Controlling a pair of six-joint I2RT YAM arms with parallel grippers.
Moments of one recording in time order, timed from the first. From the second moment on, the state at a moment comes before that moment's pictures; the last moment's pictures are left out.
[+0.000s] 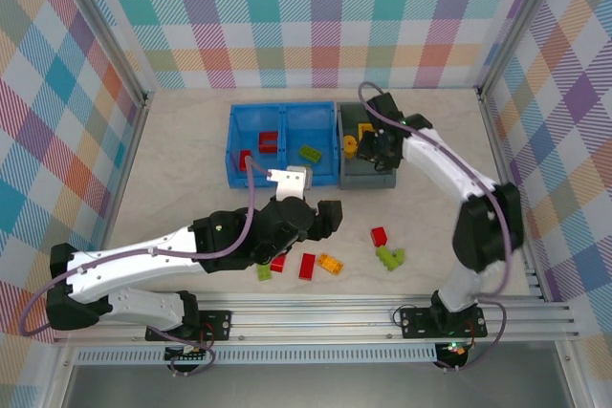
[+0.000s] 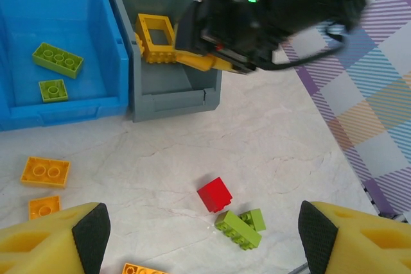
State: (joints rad) left arm -1.30 1.21 1.22 -0.60 -0.59 -0.84; right arm 0.41 1.79 1.52 -0.87 0.08 0.67
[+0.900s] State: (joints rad) left arm -1.30 1.27 1.21 -0.72 -0.56 -0.96; right arm 0.41 1.90 1.78 -1.02 0.12 0.65
